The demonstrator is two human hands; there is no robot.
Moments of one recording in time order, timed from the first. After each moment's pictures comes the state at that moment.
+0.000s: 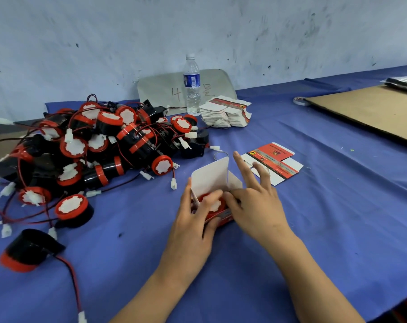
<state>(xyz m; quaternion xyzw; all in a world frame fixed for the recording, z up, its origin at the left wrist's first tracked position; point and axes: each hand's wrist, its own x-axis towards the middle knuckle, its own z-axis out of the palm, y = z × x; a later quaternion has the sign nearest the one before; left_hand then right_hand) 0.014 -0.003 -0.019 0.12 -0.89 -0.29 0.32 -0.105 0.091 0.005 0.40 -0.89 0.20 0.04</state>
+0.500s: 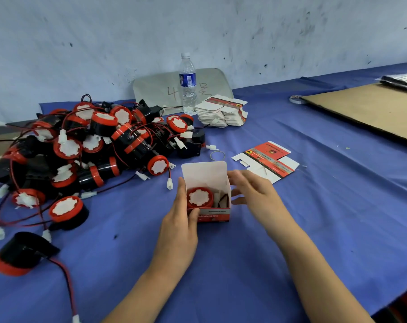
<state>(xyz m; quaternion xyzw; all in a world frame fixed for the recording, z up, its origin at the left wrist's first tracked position) 0.013 -0.014 -0.027 0.23 -0.87 -0.33 0.28 -0.116 0.100 0.011 0.29 -0.67 0.65 -0.20</state>
